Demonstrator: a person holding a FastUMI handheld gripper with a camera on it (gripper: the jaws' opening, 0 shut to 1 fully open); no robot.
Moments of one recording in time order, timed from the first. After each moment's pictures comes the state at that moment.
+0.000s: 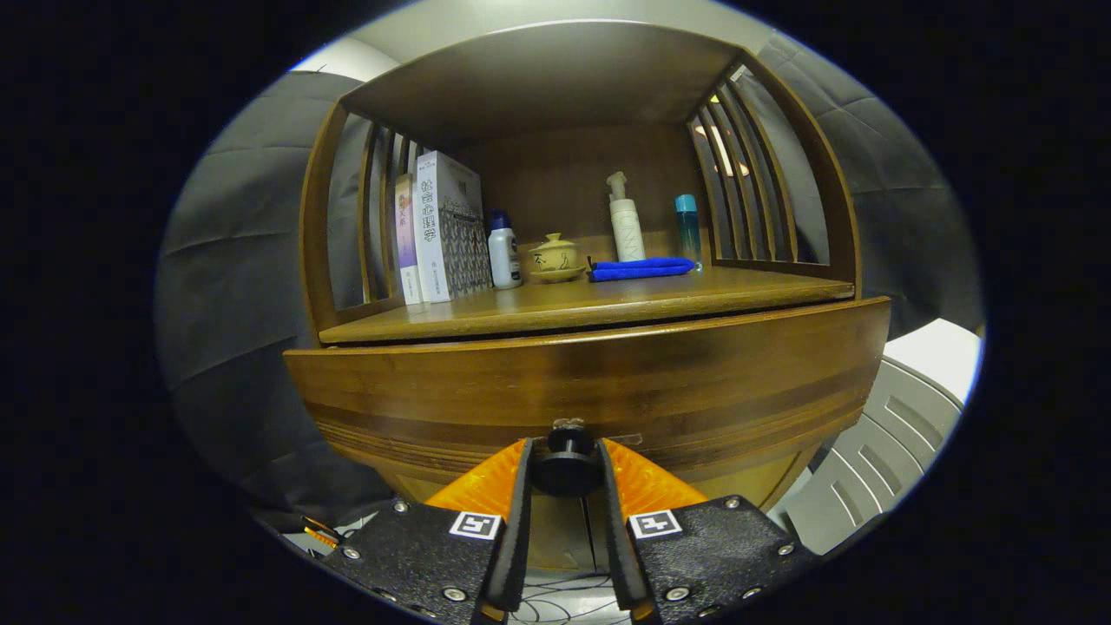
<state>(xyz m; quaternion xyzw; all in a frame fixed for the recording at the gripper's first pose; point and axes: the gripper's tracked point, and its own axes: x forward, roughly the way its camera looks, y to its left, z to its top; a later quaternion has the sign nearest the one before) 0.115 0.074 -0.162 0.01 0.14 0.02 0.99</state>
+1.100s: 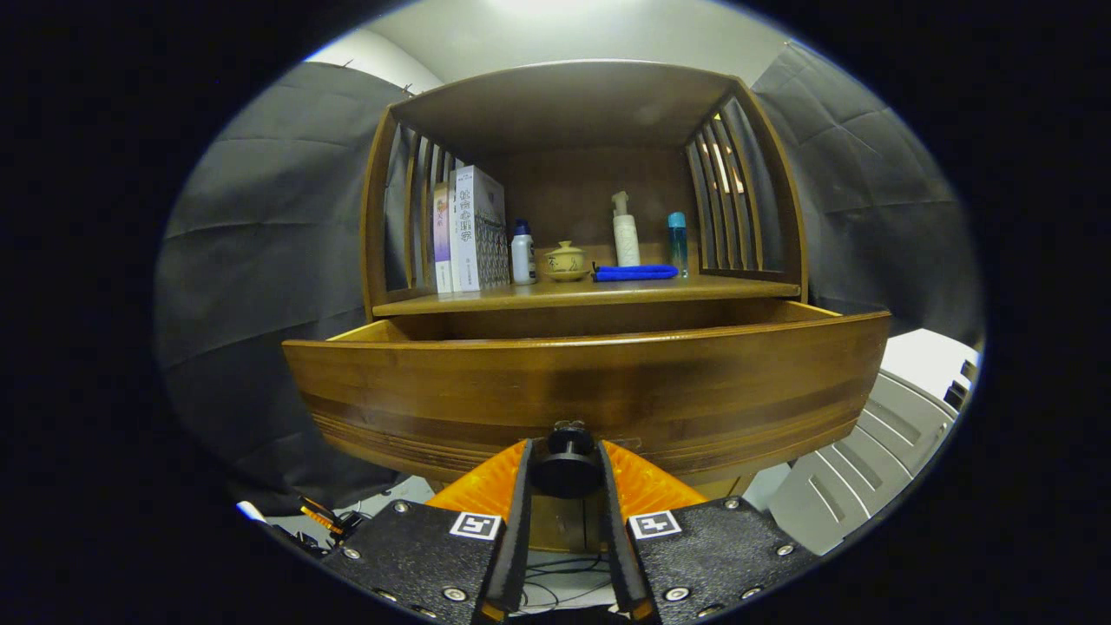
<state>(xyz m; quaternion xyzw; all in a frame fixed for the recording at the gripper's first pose) 0.022 0.077 -0.161 -0.01 0.12 0.03 0.99</state>
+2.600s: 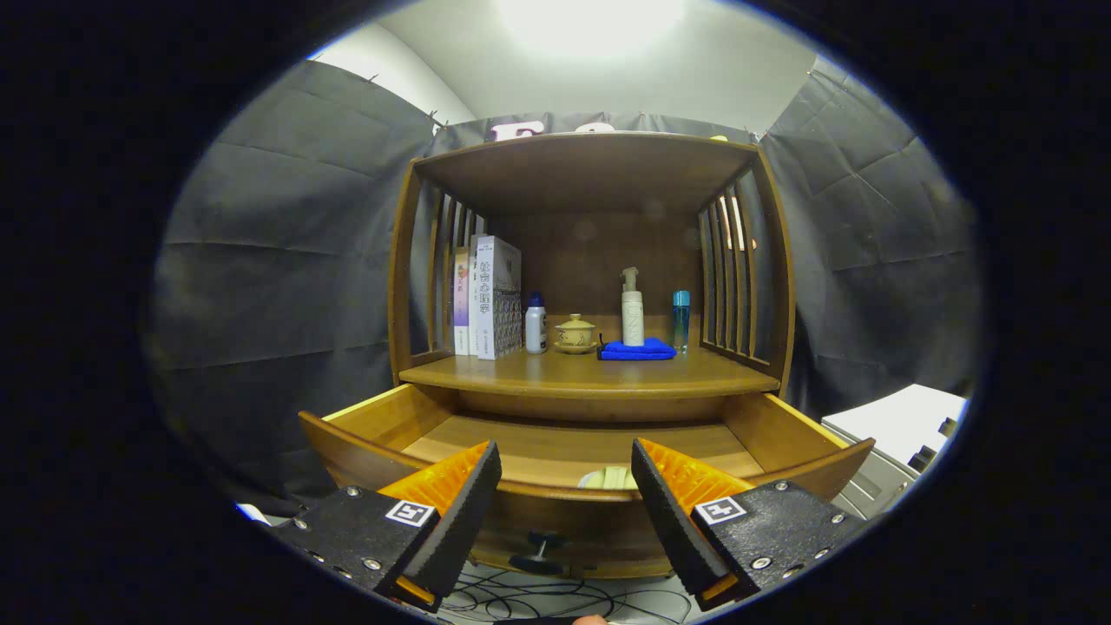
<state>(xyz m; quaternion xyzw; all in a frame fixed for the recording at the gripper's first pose) 0.027 0.082 -0.067 -0.05 0.06 0.04 1.00</state>
